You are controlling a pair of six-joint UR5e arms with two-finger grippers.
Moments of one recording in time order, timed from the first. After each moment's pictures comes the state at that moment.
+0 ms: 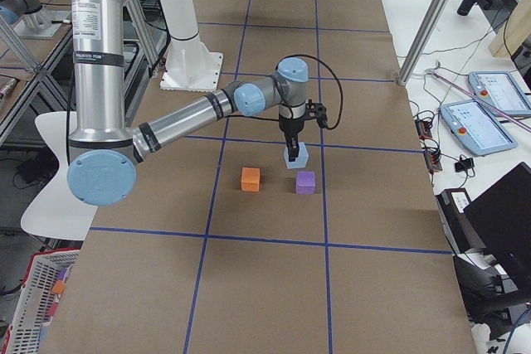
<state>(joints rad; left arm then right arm) -1.58 -1.48 -1.70 -1.54 -2.43 0.24 1.08 -1.64 2.02 -1.56 2.08 0.52</state>
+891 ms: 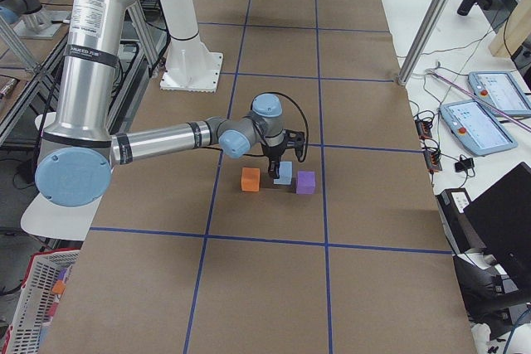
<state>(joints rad) -1.58 -1.48 -1.70 -1.55 -2.43 0.24 0.90 -1.78 1.89 -1.10 2.01 0.94</state>
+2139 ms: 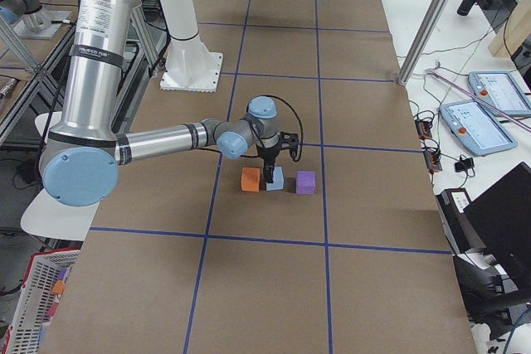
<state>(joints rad) -1.58 -1.48 -1.70 -1.55 -2.43 0.24 0.86 -1.78 1.89 -1.09 1.98 0.92</state>
